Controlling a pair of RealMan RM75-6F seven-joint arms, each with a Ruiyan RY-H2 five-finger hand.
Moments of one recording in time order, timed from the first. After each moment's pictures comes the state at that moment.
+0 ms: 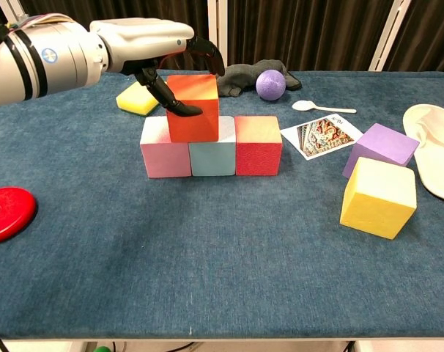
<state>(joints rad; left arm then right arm) -0.99 -1.49 -0.18 -1.54 1.10 0.88 0.35 0.05 -1.04 0.08 -1.66 -1.49 1.52 0.01</state>
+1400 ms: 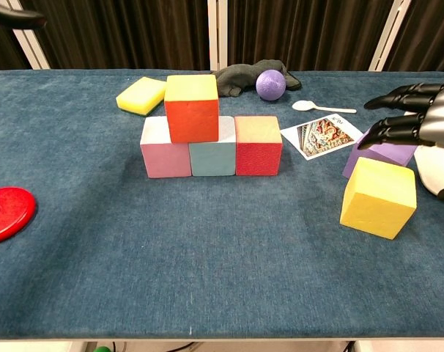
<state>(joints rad) -0.61 -1.10 -0.15 -1.94 1.17 1.23 0.17 0.53 -1.15 0.00 -1.52 -1.91 1.01 -0.32</state>
